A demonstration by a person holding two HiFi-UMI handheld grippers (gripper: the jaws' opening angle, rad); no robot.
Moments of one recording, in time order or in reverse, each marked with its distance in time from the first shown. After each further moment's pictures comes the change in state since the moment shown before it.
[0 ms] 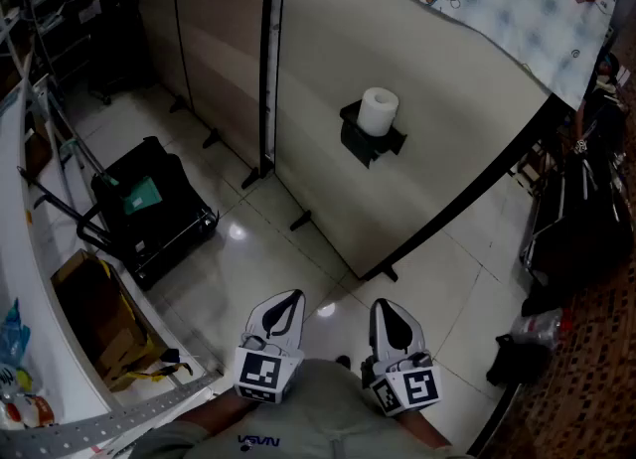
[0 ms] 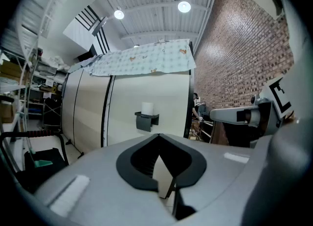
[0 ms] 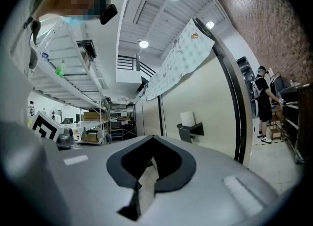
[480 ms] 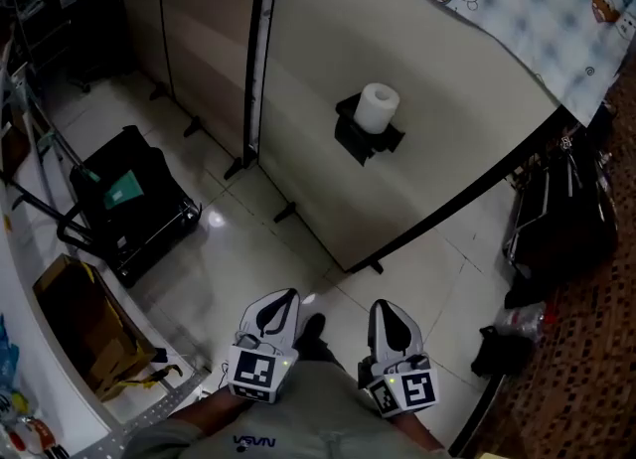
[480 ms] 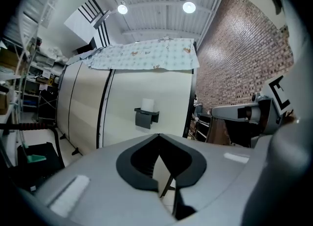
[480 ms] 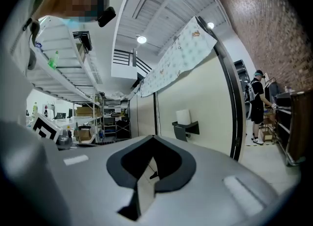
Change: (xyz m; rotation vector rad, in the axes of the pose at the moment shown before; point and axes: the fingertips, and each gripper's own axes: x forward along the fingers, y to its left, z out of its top) left arm 0.016 0.035 -0.009 -0.026 0.029 -0.049; right arm 0.029 0.005 -0.007 -0.003 0.012 -0.067
